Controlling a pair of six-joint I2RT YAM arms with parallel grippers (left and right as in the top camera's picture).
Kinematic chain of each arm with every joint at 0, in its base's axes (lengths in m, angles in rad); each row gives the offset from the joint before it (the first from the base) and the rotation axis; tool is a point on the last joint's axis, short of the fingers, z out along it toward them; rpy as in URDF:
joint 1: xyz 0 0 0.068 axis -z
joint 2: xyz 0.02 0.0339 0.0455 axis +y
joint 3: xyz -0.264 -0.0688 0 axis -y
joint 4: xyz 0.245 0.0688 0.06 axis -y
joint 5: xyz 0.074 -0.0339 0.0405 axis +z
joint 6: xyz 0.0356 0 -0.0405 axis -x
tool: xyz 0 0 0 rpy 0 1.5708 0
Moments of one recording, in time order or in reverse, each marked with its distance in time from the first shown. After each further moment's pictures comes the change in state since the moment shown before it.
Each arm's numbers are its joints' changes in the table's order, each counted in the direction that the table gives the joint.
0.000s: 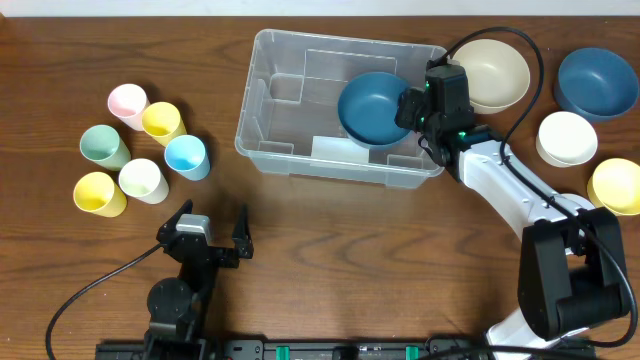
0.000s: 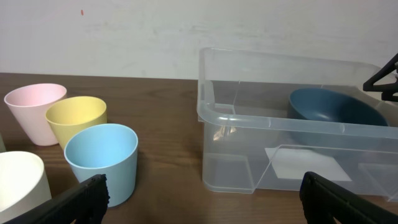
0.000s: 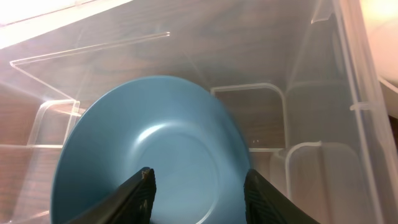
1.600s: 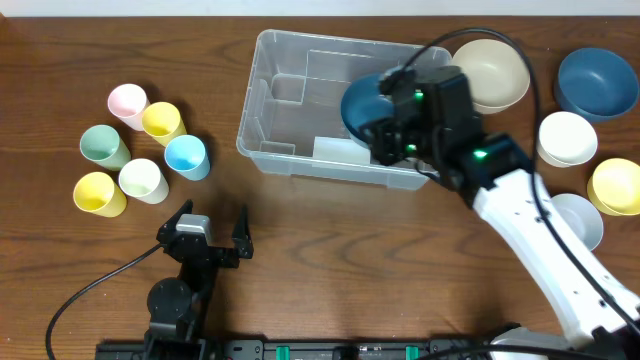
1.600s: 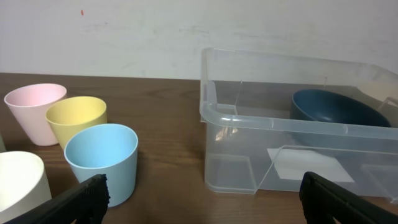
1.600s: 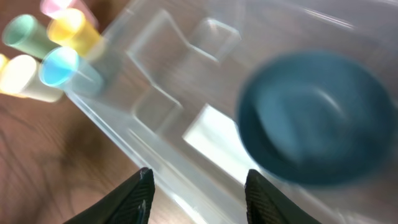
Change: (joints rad) left arm 0.000 0.000 0.000 0.000 0.000 0.000; right arm -0.197 -0.272 0.143 -0.431 0.273 0.359
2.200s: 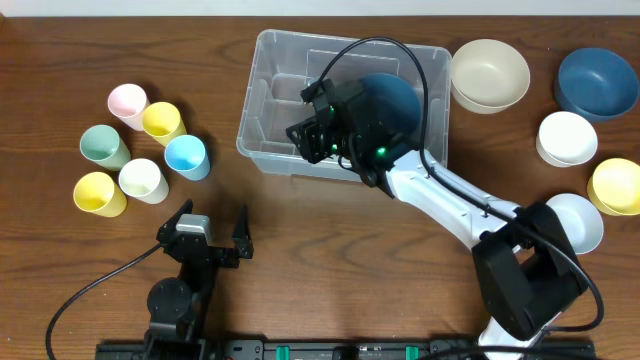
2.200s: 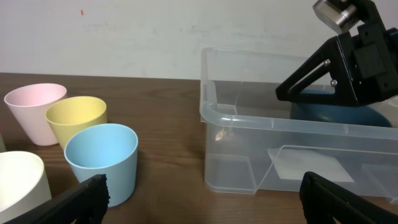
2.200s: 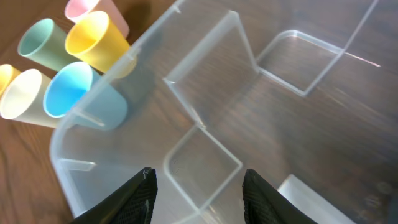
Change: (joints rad) left arm 0.000 0.000 0.000 0.000 0.000 0.000; right arm -0.163 0.359 0.000 0.456 0.013 -0.137
